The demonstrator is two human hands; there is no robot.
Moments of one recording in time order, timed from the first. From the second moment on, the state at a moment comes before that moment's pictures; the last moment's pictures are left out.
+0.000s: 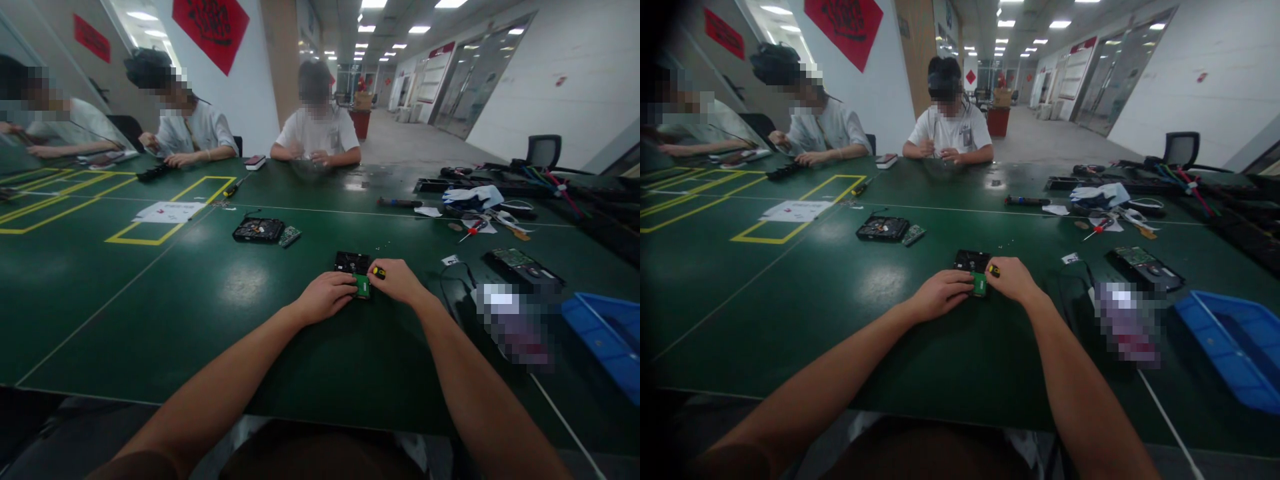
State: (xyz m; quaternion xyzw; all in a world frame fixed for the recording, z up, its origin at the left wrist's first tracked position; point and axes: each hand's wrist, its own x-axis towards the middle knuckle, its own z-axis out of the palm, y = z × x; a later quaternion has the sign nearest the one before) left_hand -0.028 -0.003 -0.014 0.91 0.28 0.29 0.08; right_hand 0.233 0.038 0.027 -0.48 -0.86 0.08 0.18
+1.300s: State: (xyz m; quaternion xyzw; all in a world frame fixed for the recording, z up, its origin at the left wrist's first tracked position) left_hand -0.004 -0.011 -0.005 0.87 0.44 0.24 0.03; right_hand 0.248 0.023 0.039 -0.45 -0.77 0.06 0.45
